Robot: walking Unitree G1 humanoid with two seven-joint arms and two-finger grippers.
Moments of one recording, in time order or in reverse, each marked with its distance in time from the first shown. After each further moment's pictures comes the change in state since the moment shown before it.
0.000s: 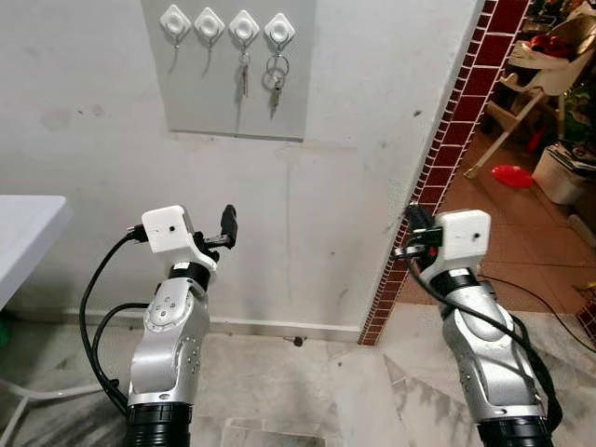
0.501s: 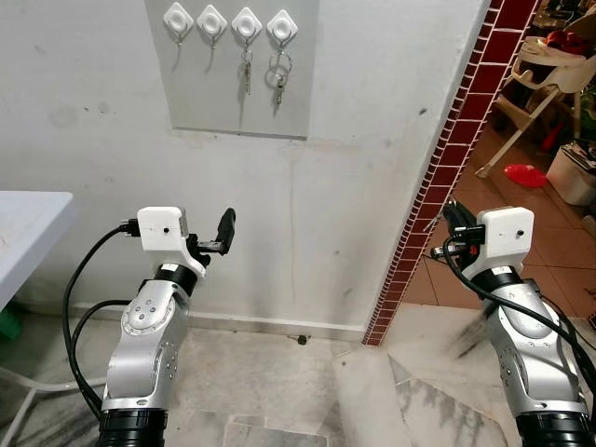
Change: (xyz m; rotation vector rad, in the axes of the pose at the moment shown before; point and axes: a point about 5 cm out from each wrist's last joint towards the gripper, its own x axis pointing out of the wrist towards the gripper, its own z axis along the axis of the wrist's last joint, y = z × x) left arm -0.006 0.013 0.002 0.104 -0.002 -0.113; right arm -0.004 -0.038 -0.001 -0.096 0.027 -0.001
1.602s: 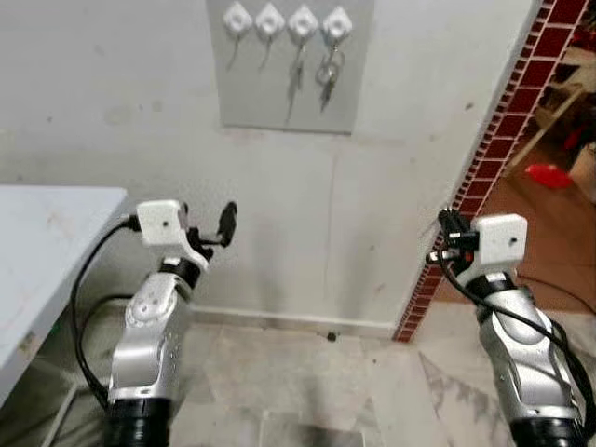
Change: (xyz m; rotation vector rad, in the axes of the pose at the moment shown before) left arm 0.010 0.002 0.007 -0.050 -0.026 0.012; right arm -0.005 0.007 -0.008 0.011 0.014 -0.005
